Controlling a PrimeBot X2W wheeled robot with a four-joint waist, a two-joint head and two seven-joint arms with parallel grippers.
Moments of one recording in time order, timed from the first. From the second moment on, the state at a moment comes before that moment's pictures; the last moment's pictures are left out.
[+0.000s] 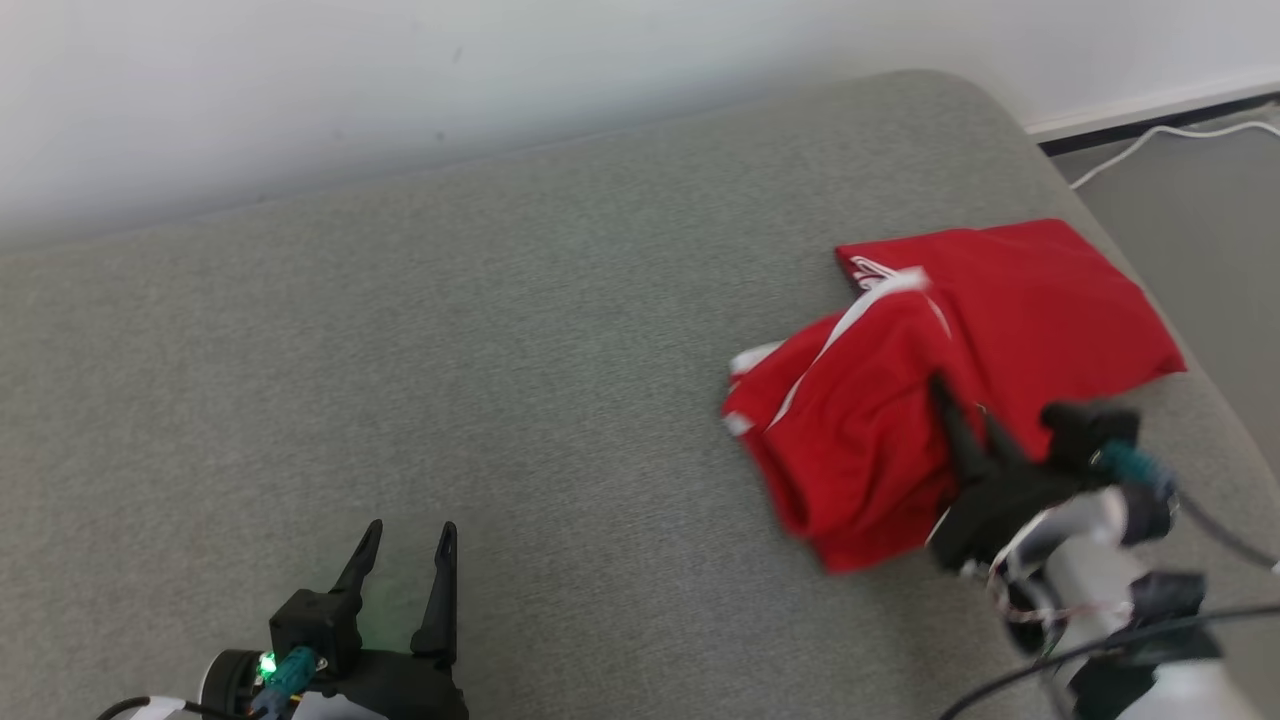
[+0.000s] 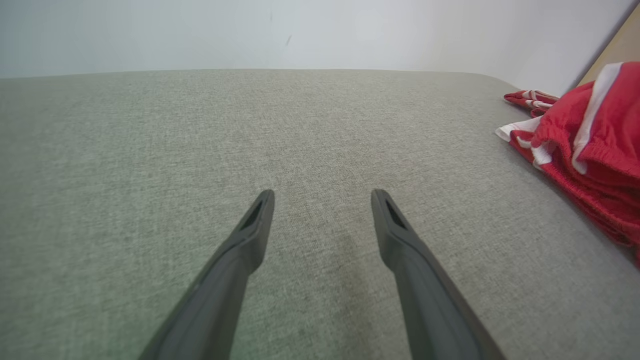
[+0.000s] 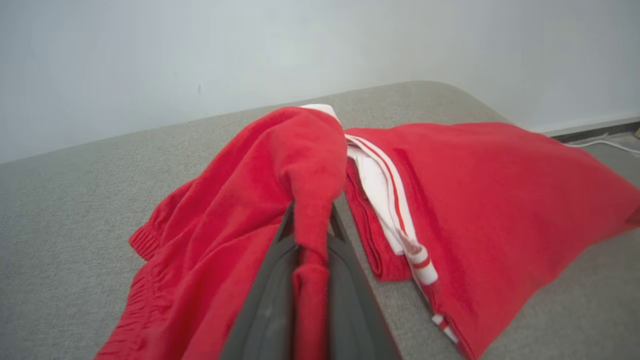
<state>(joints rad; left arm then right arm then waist) -0.31 0.05 -0.17 0.41 -0.15 0.05 -0.26 -0.56 -0.26 0.50 0.70 0.49 0.13 -0.26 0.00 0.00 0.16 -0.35</state>
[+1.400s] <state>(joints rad) -0.29 0.05 -0.11 0.38 -0.14 0.08 -0.26 -0.59 -0.25 0.13 0.64 0.12 0.13 -0.26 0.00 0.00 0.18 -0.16</state>
